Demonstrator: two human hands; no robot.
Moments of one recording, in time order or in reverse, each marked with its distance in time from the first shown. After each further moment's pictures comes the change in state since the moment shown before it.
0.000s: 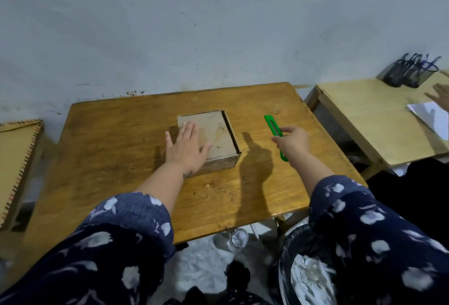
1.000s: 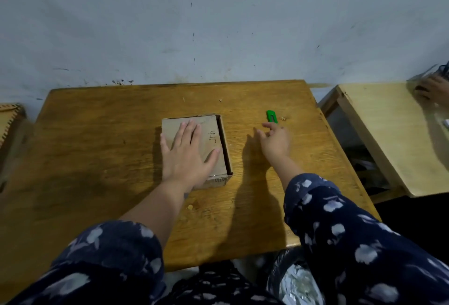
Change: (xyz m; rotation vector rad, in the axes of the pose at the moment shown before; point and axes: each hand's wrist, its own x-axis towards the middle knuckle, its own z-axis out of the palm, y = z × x) left_hand 0.038 0.037 0.025 0.002 0.162 -0.097; right_hand 0.101 0.001 0.067 -0.224 -0.038 -0.217
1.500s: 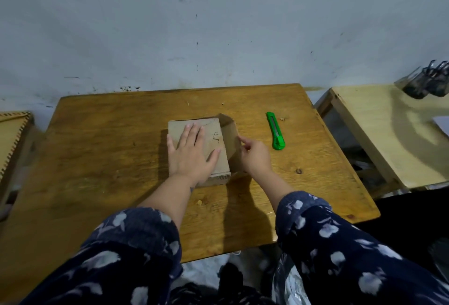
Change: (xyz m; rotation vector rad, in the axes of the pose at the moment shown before) left_hand -0.003 -0.011 -0.002 0.028 -0.039 0.023; right_hand -0.073 -0.023 0.022 0.035 -0.111 -0.108
